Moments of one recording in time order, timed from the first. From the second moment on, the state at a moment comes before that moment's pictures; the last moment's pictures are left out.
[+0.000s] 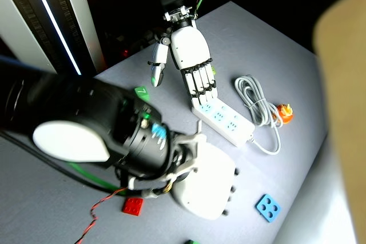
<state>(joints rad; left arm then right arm) 0.73 -0.94 0.59 -1.23 -0.87 1.84 -0.03 -1.63 1.61 -0.58 -0.48 -0.28</state>
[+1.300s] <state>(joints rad) 0.73 -0.94 0.58 -1.23 -0.87 1.84 -0.06 -1.96 1.76 -0.92 -0.50 -0.02</state>
